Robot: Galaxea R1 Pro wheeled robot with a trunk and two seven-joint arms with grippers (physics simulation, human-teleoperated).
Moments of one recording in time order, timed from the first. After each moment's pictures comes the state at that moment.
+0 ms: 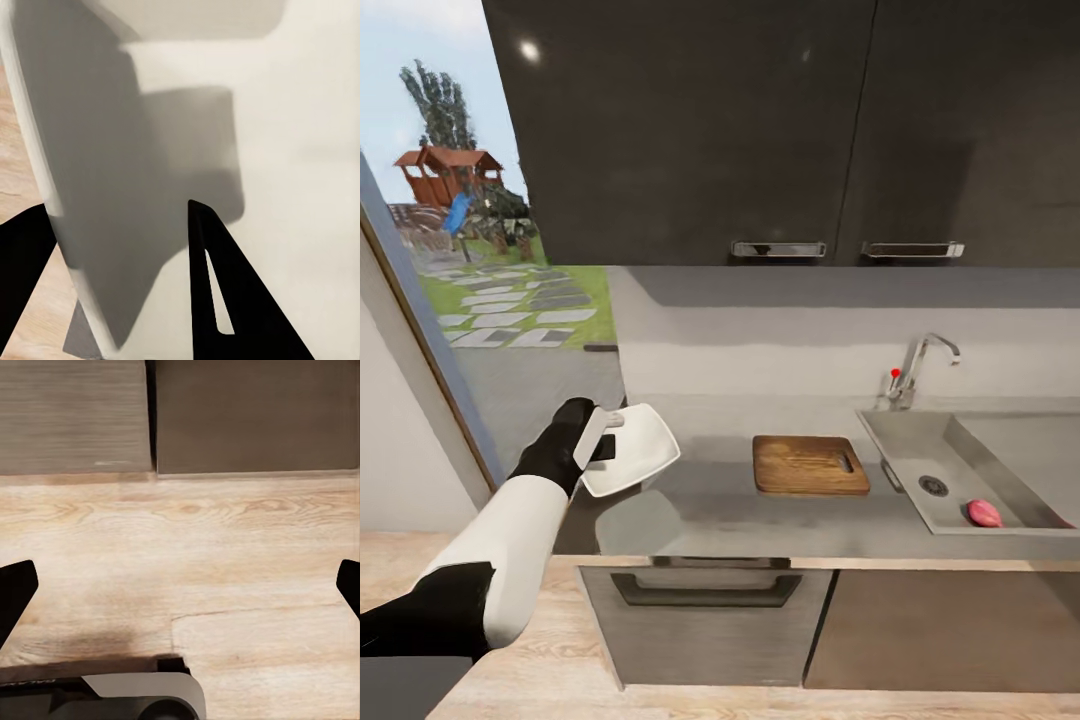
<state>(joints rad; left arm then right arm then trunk) -1.07 -0.06 0.12 -0.65 0.12 1.01 0.44 -0.03 -0.01 0.14 -0.27 -0.14 -0.53 -0.11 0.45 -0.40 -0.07</state>
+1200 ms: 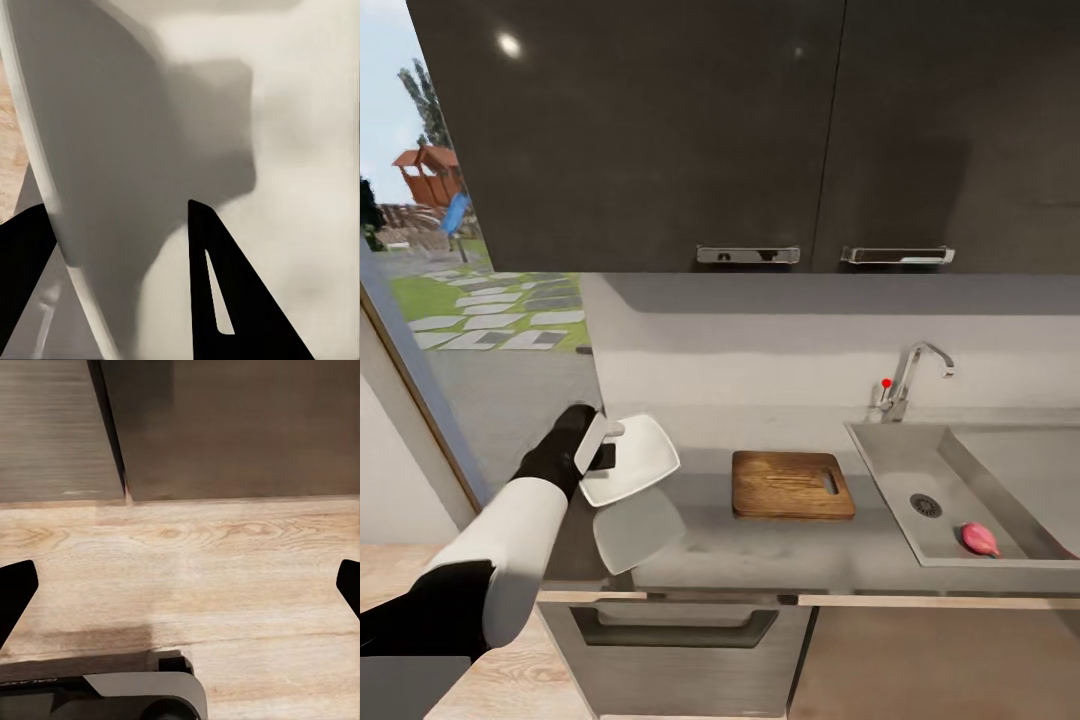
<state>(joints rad) -1.07 -0.05 0.12 -0.59 0.13 1.01 0.44 -0.03 -0.01 0.14 -0.27 -0.14 -0.53 -0.11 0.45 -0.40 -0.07</state>
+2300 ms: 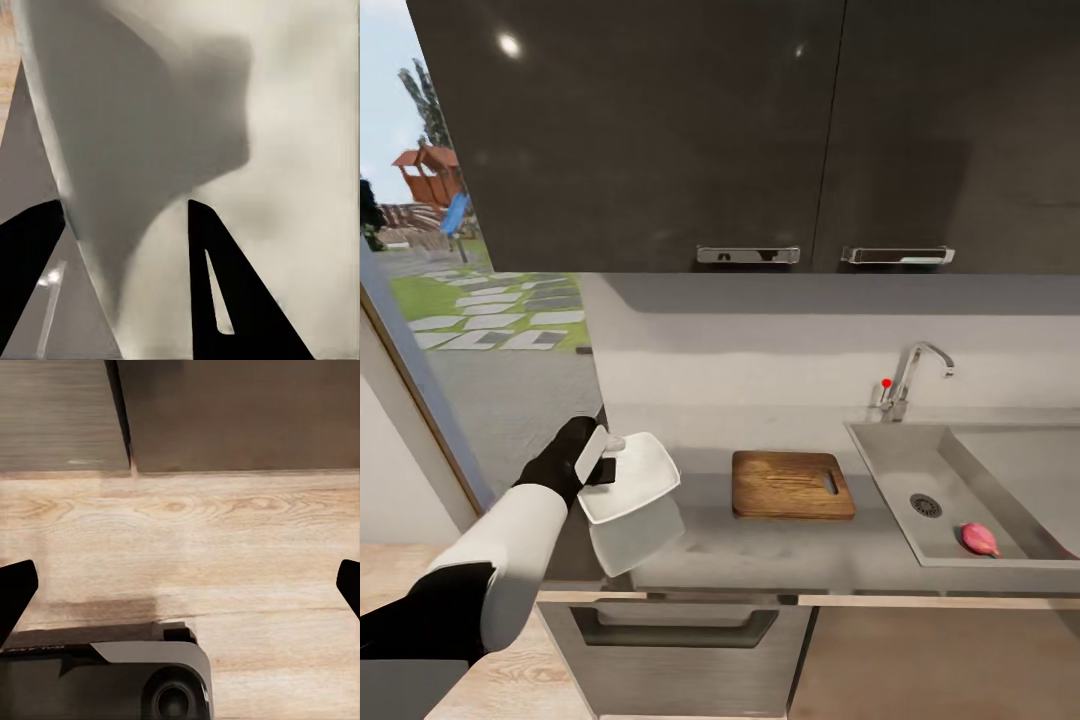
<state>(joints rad) -1.06 -0.04 0.12 -0.53 0.13 1.00 0.44 -0.03 0.00 0.14 -0.27 -0.14 -0.46 -0.11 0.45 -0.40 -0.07</state>
